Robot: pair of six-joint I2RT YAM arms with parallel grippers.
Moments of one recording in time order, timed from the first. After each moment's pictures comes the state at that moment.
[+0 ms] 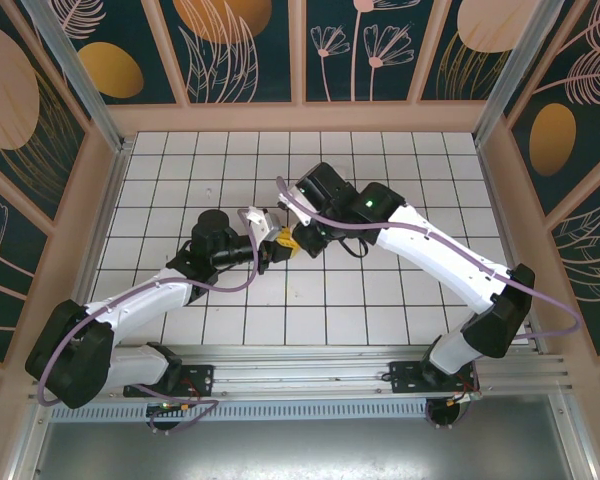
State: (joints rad) left arm -0.59 1.26 0.62 0.43 0.71 0.07; right arm 0.91 1.54 1.60 -1.03 -0.05 -0.02
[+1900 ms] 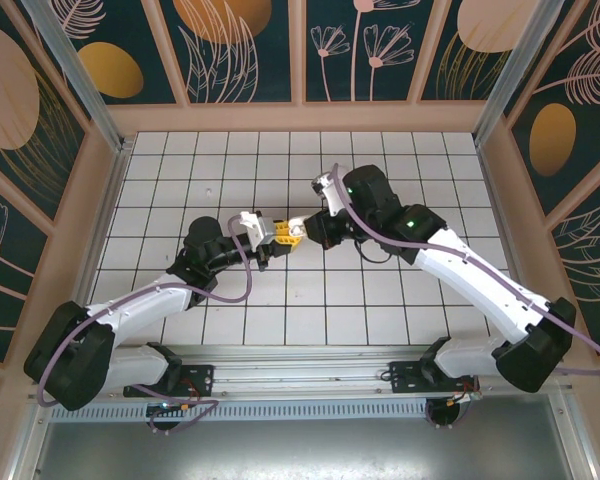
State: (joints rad) left arm -0.60 1.25 0.56 0.68 0.67 0.12; right arm 0.77 1.29 1.26 -0.62 -0.31 0.26
